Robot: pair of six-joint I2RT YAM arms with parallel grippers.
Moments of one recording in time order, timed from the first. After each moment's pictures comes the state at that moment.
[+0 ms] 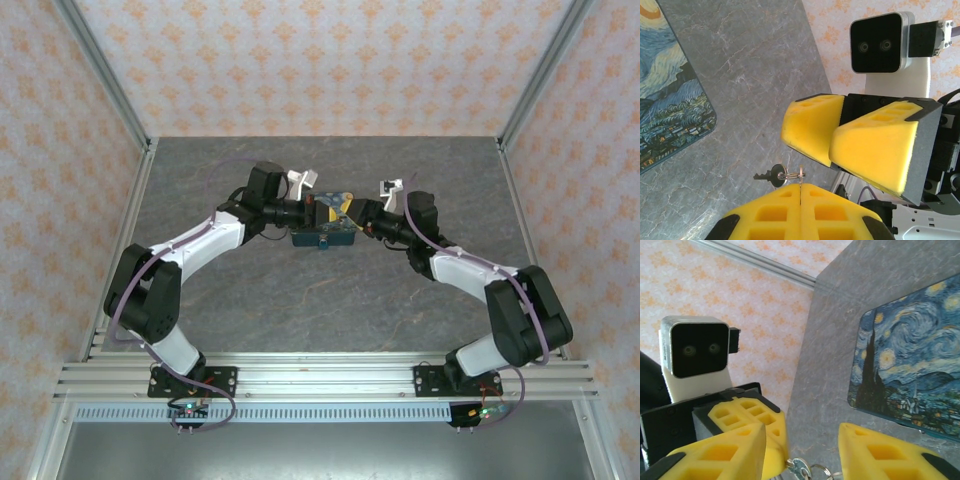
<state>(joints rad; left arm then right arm) -0.42 1.65 1.14 -0.08 0.80 -0.68 0.39 1.46 0.70 0.55 -0.64 1.04</state>
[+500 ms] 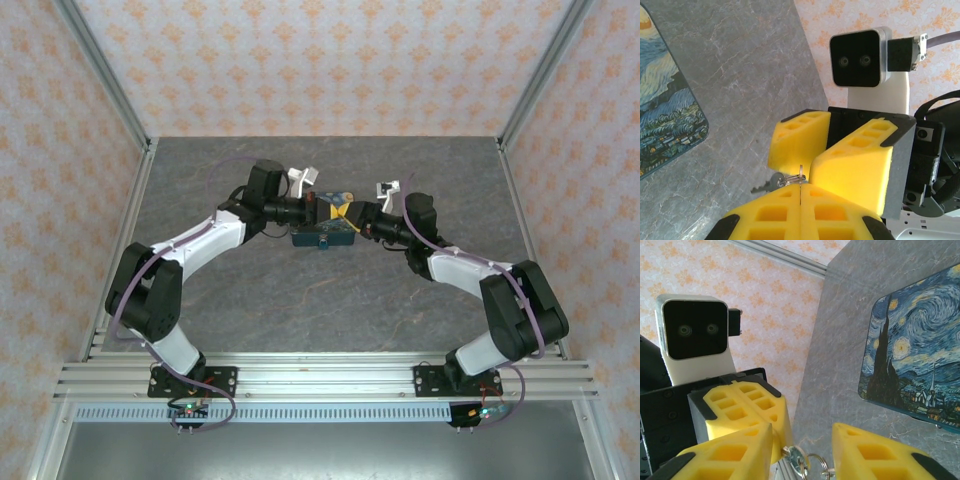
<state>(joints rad) -0.42 1.66 1.15 -0.05 0.81 -0.70 0.39 1.50 0.69 0.62 -0.70 1.08</state>
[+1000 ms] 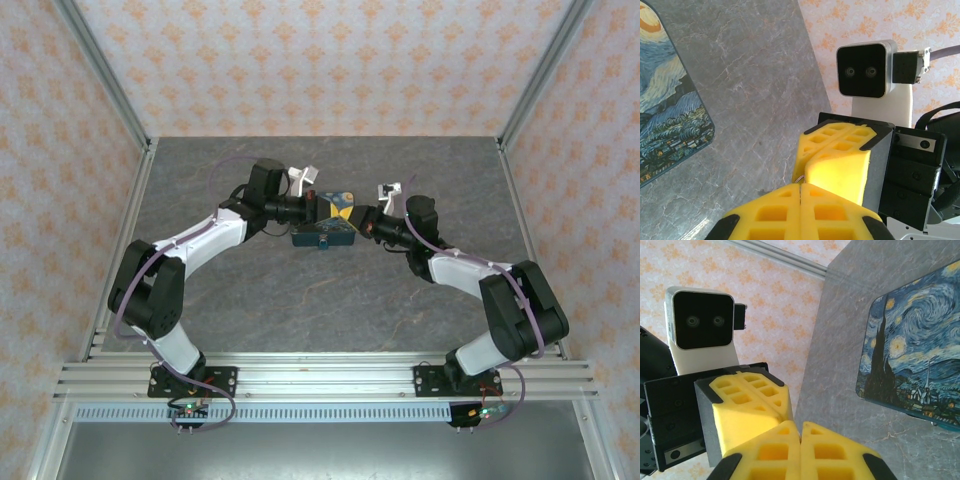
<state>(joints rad) -0.42 1.68 1.16 -0.05 0.80 -0.72 0.39 1.50 0.66 0.65 -0.70 1.09</state>
